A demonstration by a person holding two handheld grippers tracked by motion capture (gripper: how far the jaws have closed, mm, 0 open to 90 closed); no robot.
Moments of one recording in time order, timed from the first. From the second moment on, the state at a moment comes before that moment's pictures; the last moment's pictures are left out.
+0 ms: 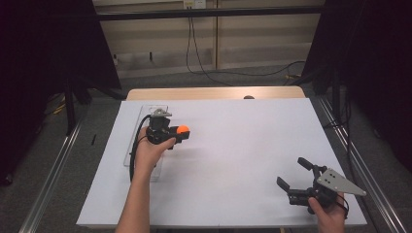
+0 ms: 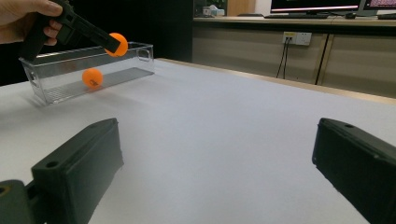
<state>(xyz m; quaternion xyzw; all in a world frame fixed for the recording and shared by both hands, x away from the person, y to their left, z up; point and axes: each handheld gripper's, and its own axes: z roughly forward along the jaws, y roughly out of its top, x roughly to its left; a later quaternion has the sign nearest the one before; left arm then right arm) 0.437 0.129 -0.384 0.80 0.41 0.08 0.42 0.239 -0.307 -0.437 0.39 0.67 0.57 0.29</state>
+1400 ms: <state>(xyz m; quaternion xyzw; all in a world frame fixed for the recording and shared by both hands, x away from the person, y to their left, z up) 0.438 0.151 -0.382 0.79 0.43 0.09 0.42 0.239 -0.306 -0.437 0.38 0.67 0.57 0.29</state>
